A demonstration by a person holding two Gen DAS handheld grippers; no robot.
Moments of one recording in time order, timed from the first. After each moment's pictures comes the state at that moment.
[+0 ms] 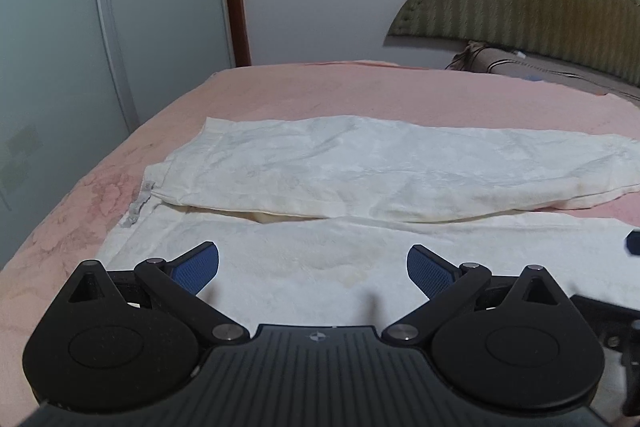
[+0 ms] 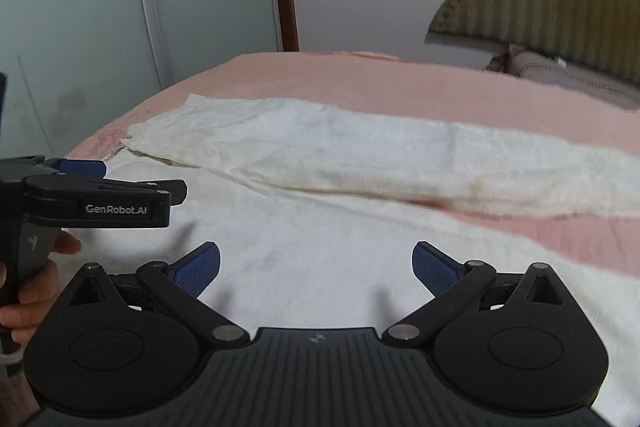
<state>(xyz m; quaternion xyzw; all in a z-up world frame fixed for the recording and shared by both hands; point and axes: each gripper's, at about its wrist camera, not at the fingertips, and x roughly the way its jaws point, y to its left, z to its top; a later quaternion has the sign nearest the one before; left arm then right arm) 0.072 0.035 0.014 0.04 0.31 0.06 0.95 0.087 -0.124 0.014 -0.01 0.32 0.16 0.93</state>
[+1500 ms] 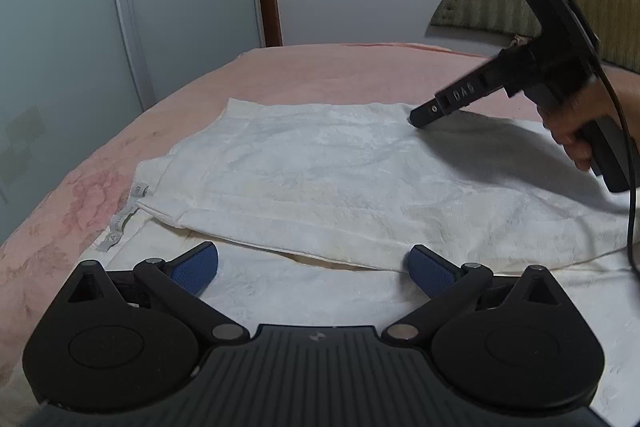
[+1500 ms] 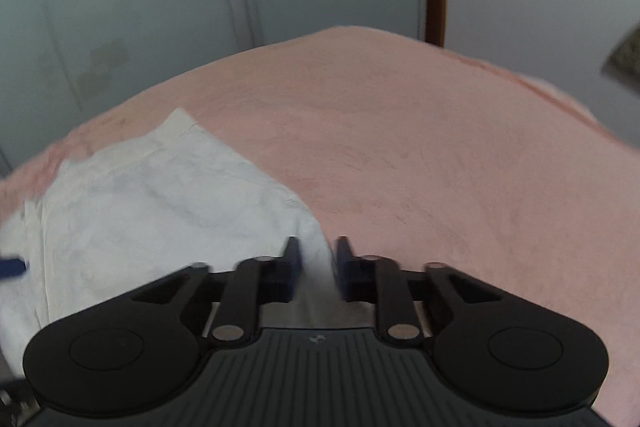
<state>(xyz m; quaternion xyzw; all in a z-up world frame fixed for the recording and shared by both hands) 0.146 0.074 -0.031 0.02 0.31 0.11 0.94 0.408 -0.020 -0.018 -0.12 0.32 0.38 0.86</state>
